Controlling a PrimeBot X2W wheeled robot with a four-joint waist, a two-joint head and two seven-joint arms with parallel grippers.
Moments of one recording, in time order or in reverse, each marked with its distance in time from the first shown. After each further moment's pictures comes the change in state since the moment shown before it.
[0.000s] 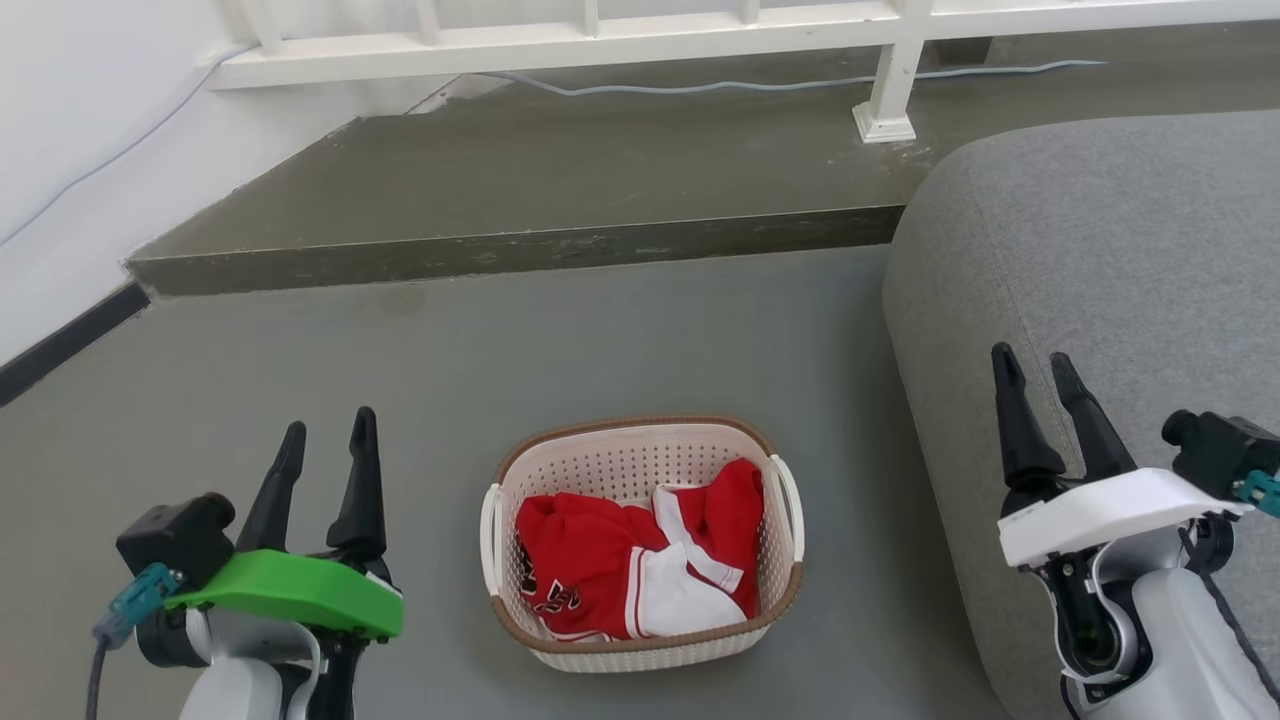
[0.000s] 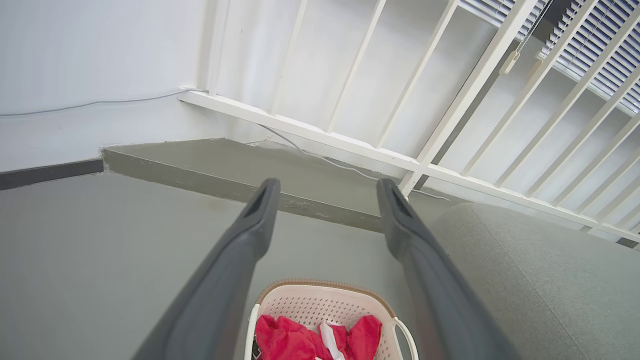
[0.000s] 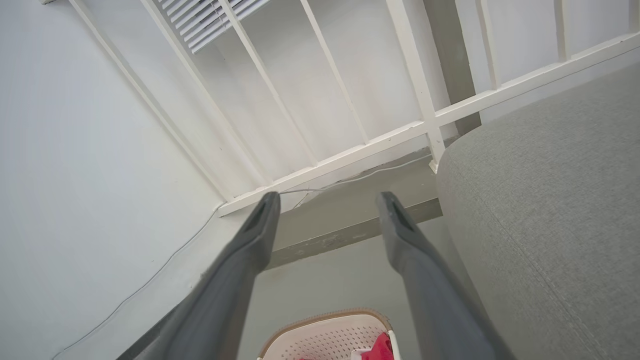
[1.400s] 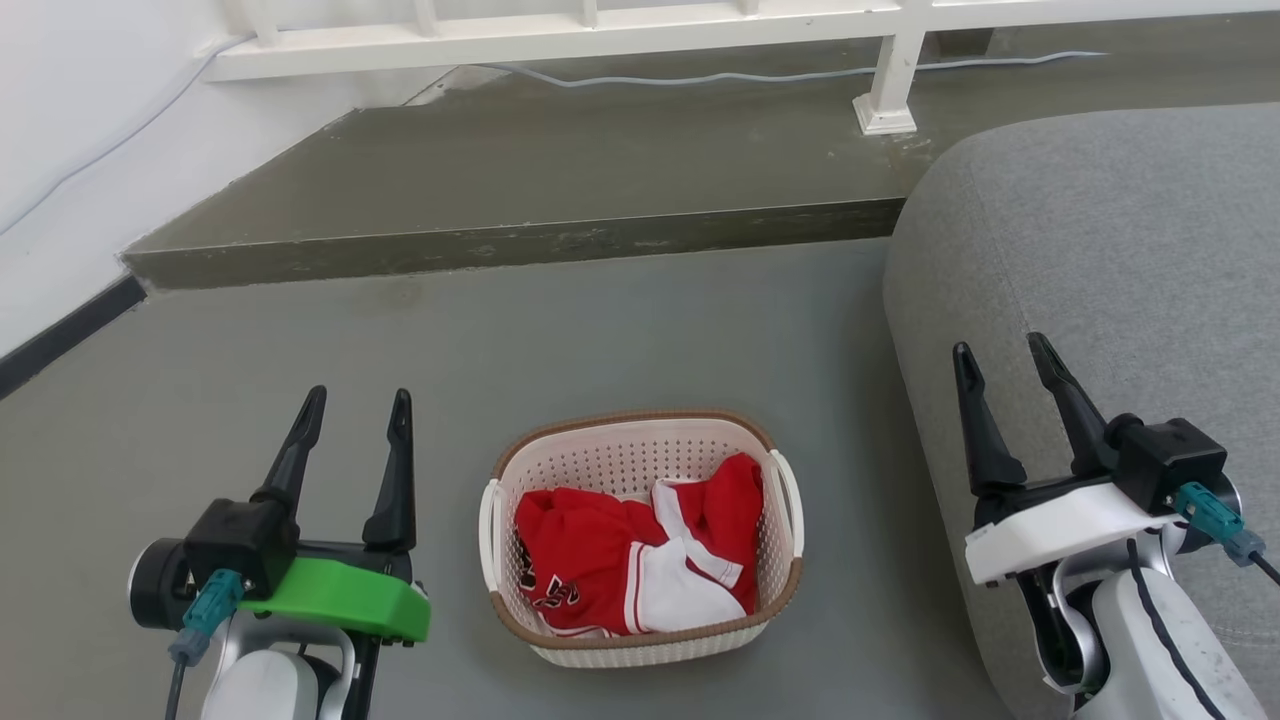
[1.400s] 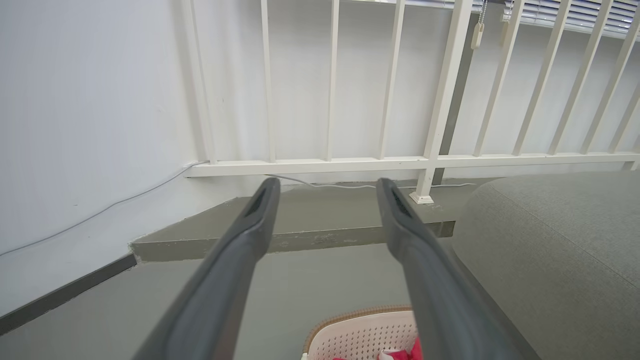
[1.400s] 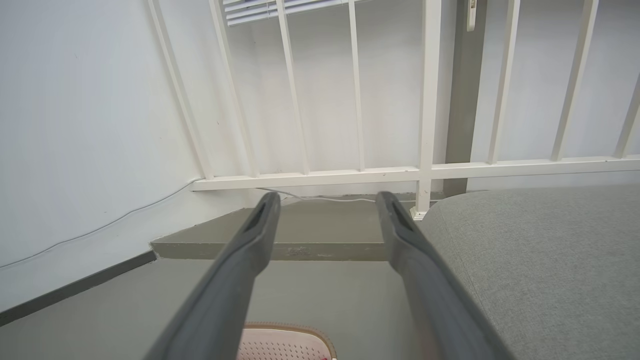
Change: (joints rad) left arm 0.000 -0.004 -0.030 -0.054 0.333 0.000 -0.089; right arm 0.000 0.018 0.025 -0.018 -0.367 0.002 -0.091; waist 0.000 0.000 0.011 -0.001
